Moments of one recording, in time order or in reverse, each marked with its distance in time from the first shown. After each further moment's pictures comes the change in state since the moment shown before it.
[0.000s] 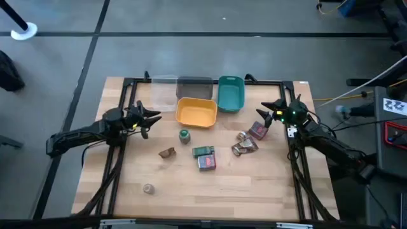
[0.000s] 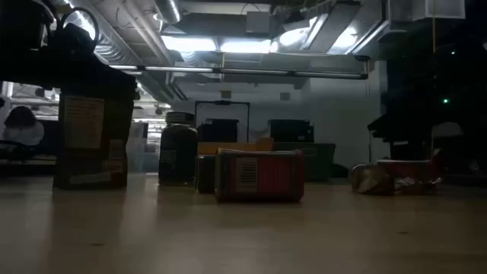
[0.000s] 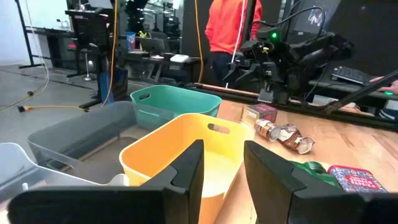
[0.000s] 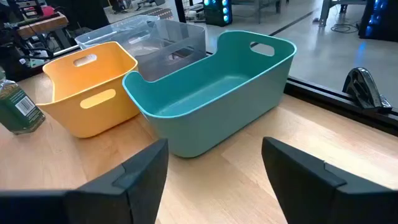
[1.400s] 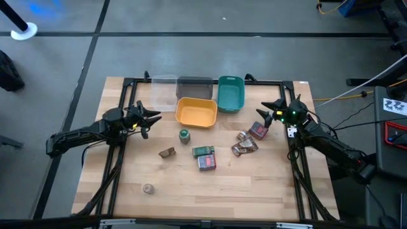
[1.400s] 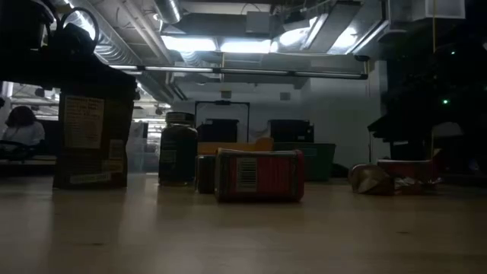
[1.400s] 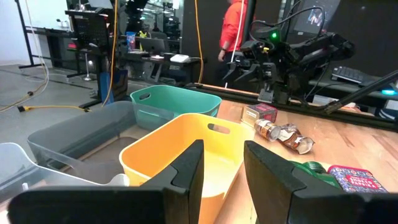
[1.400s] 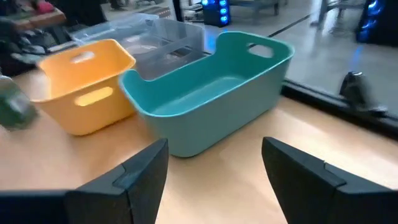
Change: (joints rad) left arm 0.000 0.000 0.000 0.000 0.000 0.000; right arm 0.000 0.000 0.000 -0.002 0.039 -0.043
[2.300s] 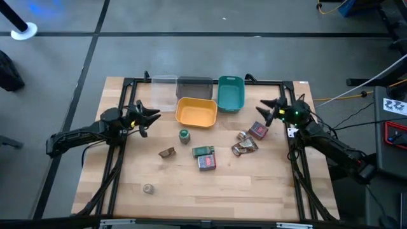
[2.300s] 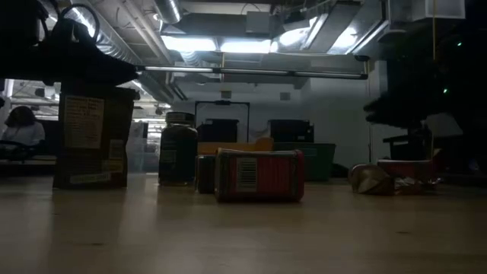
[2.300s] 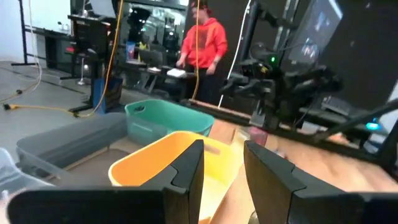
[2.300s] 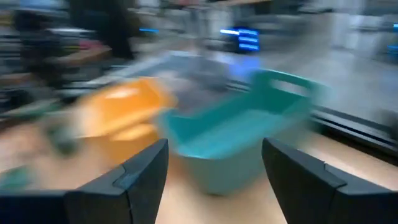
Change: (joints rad) left arm -0.001 0.000 -0.001 0.089 0.000 -0.116; right arm 0.001 0.000 0.000 0.172 -0.212 0.095
